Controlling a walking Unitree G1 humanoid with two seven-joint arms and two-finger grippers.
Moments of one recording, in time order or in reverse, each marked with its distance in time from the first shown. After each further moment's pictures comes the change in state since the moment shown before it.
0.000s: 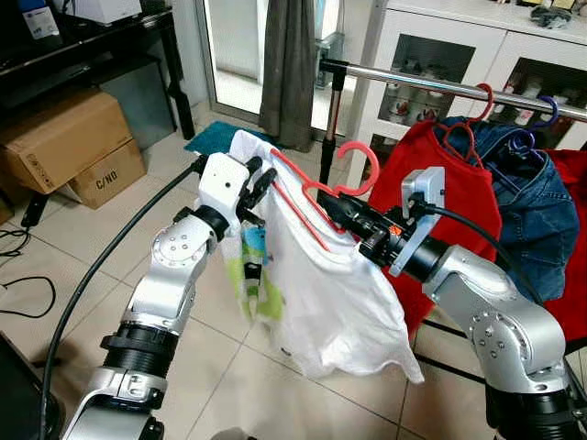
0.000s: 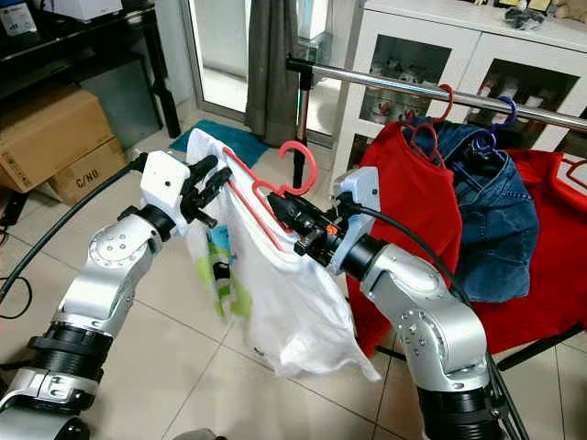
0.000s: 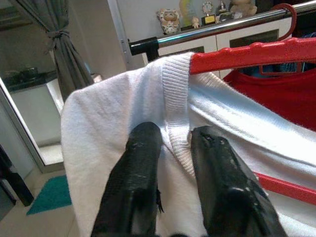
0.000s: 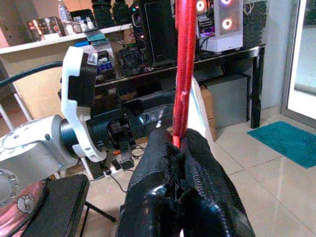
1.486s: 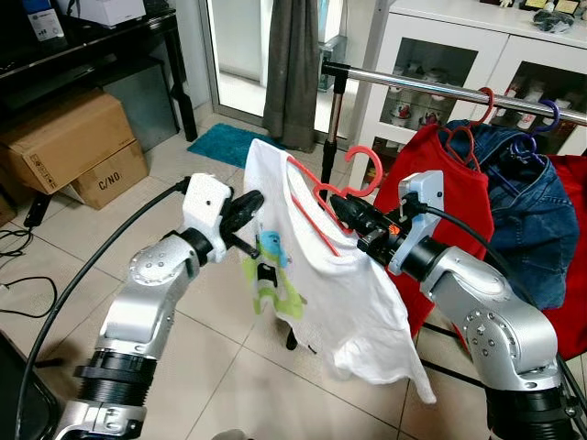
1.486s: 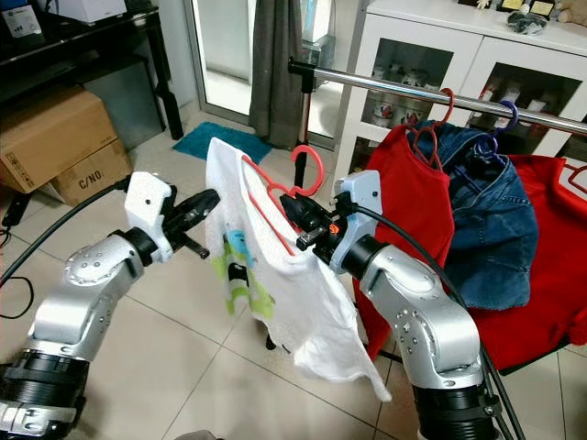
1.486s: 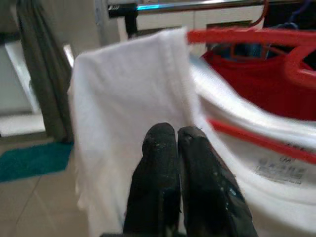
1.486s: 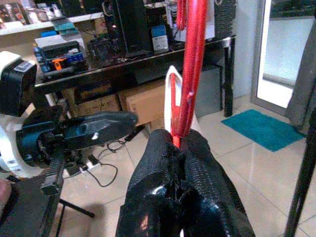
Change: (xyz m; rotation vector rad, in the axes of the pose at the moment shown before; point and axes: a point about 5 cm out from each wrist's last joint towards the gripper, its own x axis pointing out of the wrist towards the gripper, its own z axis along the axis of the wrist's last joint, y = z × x) left arm -0.027 -0.005 -0.008 -0.132 0.078 -0.114; right arm 0.001 -0.010 -0.008 -0.013 0.036 -0.119
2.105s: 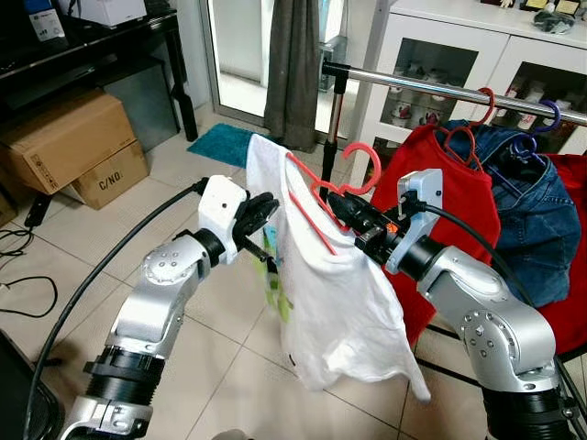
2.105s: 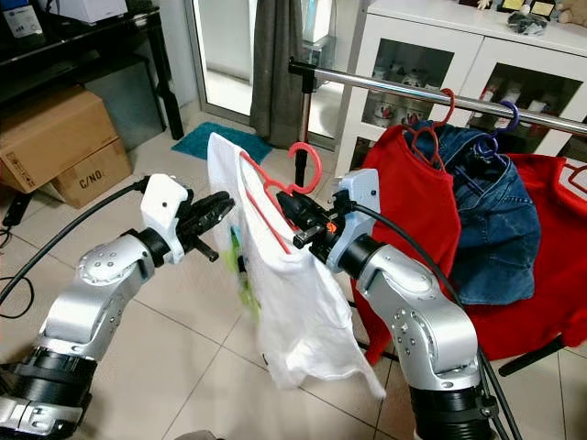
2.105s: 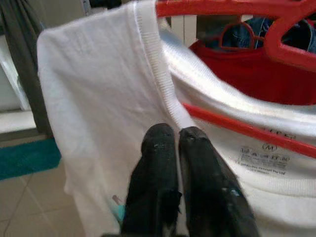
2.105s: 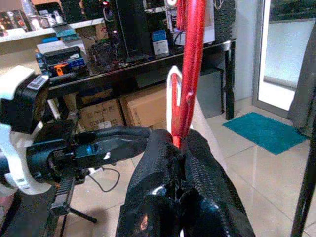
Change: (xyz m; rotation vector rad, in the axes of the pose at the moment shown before) left arm 0.004 -0.008 -0.008 -0.025 0.056 -0.037; right arm 0.001 0.002 0.002 0.001 -0.011 -0.022
